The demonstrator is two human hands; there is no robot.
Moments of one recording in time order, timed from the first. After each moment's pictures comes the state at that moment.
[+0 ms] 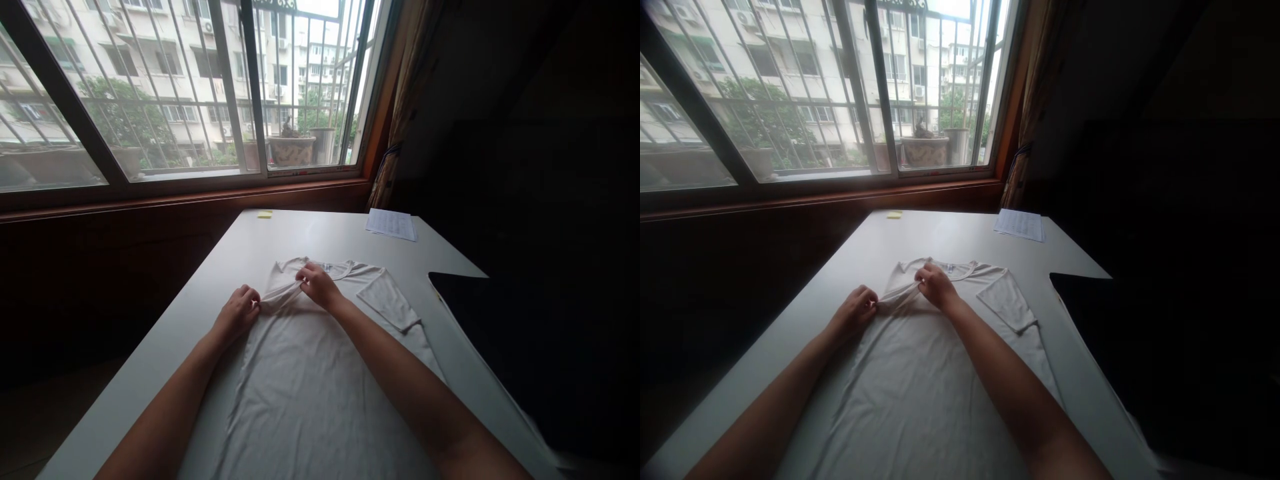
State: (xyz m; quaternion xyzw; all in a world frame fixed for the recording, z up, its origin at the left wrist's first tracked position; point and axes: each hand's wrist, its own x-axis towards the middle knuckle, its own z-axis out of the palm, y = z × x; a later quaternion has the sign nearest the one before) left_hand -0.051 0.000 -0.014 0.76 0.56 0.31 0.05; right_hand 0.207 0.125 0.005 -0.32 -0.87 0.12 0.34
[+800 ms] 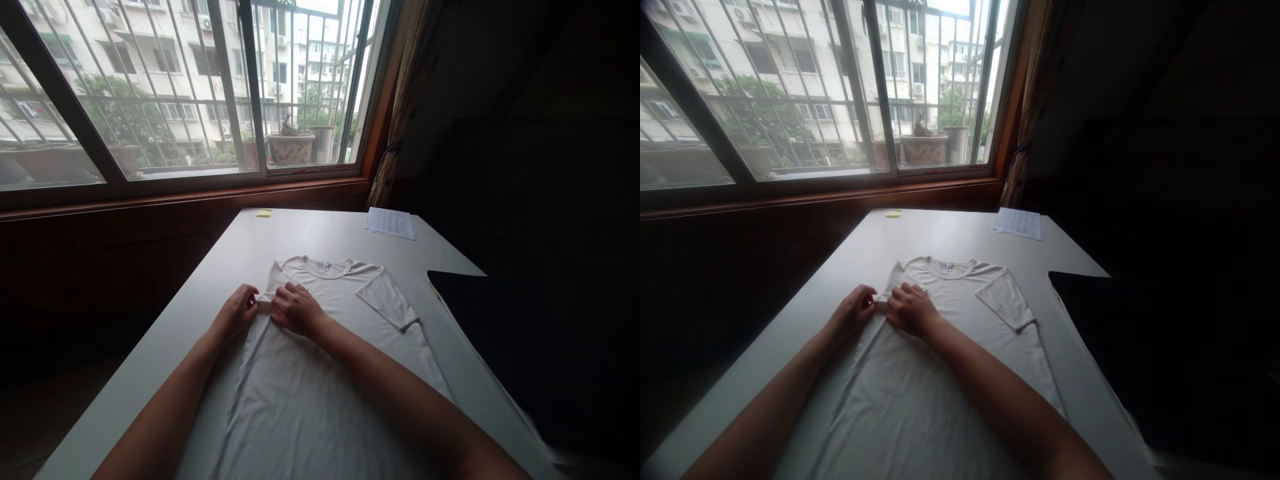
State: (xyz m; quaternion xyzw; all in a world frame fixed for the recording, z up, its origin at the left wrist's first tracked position) left_hand -0.045 -0.002 -0.013 0.72 0.57 0.39 0.09; right_hand 0.181 0.050 0.017 -0.21 -0.96 -0.05 0.19
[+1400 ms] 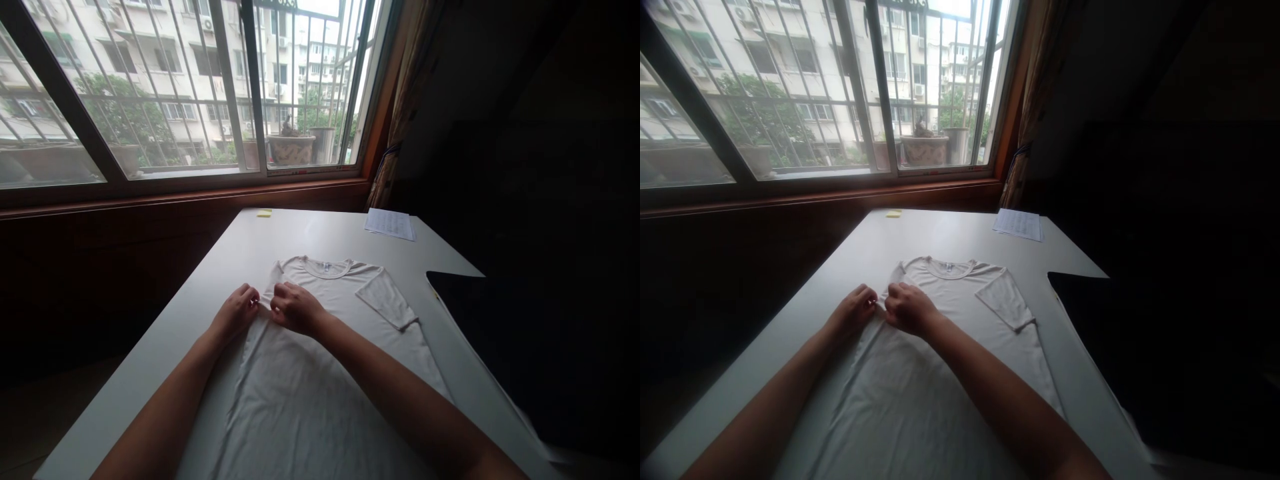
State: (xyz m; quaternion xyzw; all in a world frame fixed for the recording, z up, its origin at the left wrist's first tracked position) left_hand -0.050 -0.001 -0.014 0.76 0.57 0.31 0.04; right_hand 0.177 0.047 0.031 -0.18 -0.96 -0.02 0.21
